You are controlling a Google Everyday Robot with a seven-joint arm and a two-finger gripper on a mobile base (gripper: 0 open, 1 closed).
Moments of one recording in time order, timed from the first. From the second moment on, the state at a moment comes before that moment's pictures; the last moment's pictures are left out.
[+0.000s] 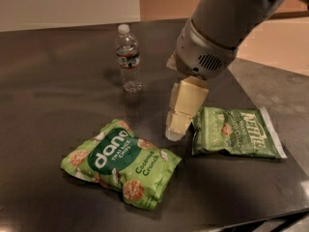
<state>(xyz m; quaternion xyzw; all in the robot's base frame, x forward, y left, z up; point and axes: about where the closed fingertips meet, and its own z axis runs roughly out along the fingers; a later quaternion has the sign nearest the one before) 0.435 -0.037 0.948 -0.68 0.71 0.11 0.16</state>
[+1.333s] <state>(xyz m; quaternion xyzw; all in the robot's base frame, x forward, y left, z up) 0.371 0.040 0.864 -0.72 0.68 0.12 0.05</state>
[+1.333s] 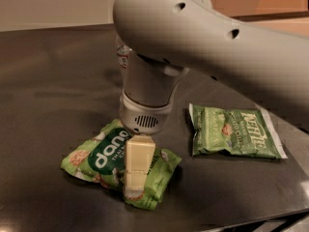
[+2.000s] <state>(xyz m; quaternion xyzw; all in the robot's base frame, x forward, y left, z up) 0.371 0.041 0.846 -0.71 0.69 0.09 0.03</state>
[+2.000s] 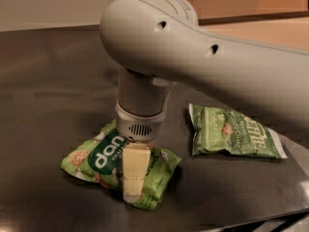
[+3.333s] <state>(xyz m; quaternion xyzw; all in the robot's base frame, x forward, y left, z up) 0.422 0.012 0.866 -0.70 0.72 0.04 0.05</state>
